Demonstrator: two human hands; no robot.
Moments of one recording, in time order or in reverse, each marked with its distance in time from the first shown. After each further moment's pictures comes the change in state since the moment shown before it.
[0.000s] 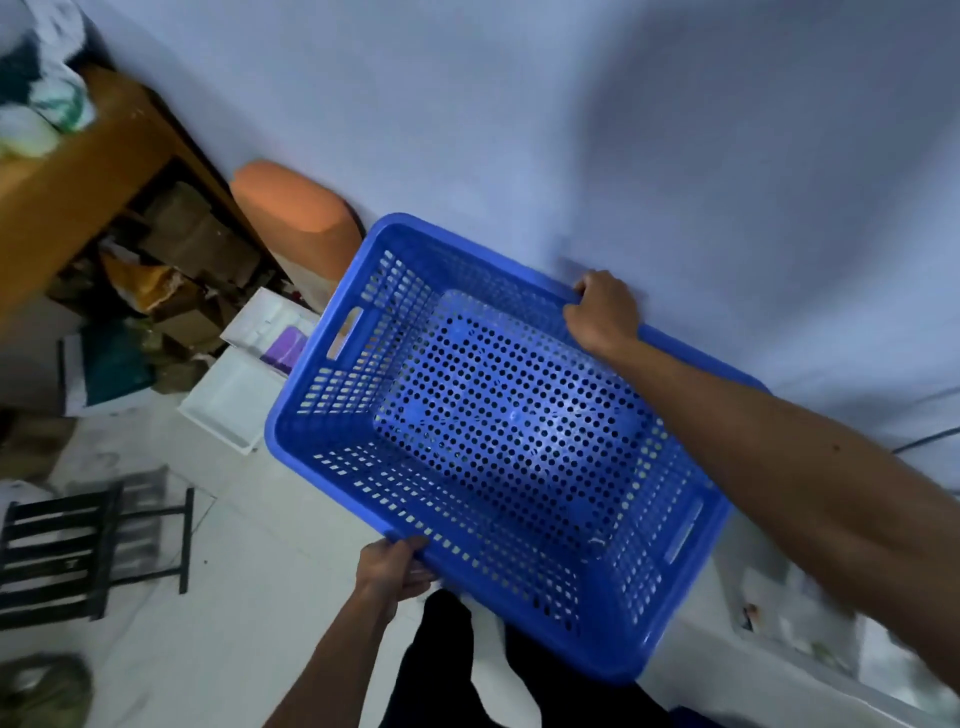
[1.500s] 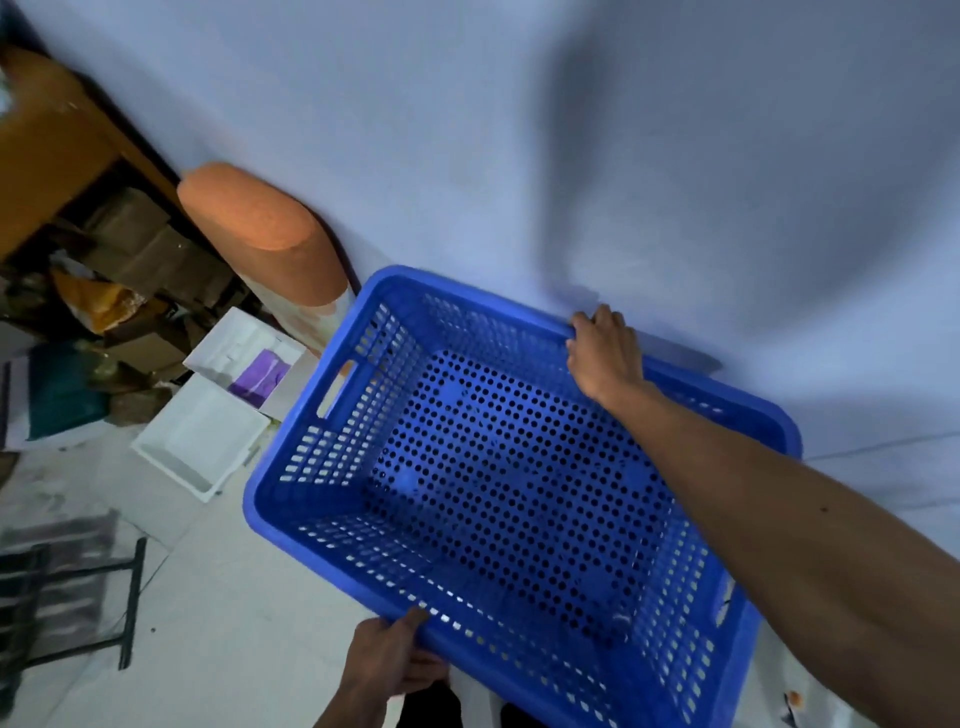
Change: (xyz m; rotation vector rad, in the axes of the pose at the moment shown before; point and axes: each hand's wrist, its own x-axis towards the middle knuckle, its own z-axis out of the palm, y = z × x) left_hand 0.076 0.023 0.052 0.035 -0.034 -0.132; right_hand 0.086 0.043 0.095 -0.308 -0.047 -0.200
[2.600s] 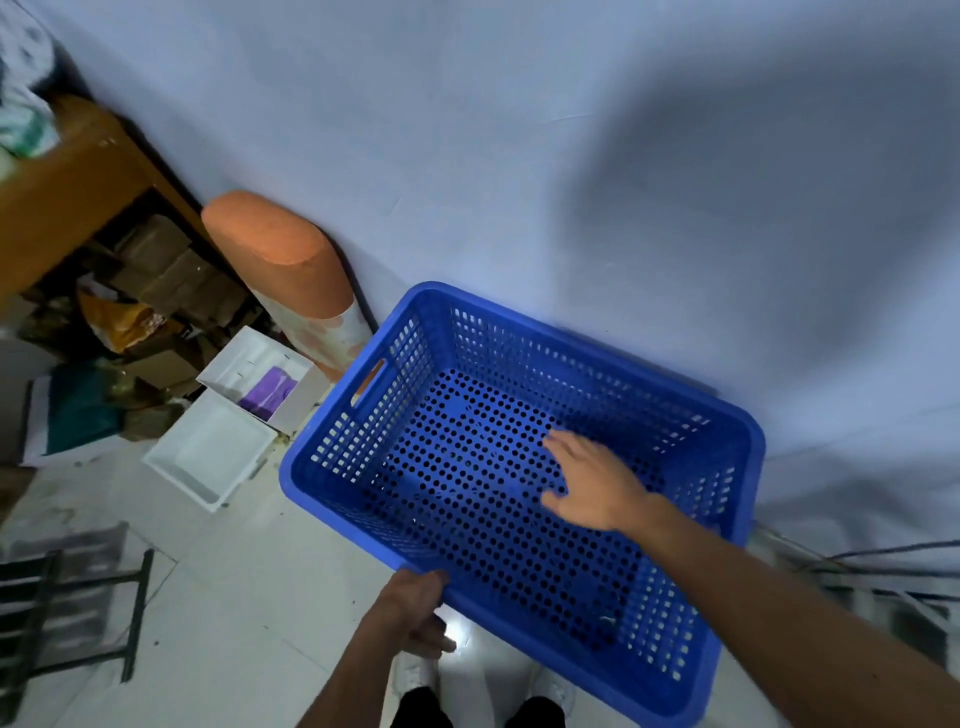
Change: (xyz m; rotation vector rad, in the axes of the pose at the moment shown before) left_hand -0.012 0.027 0.022 0.380 -0.159 0.009; right_hand -0.148 0.015 0.028 0.038 -0.547 -0.266
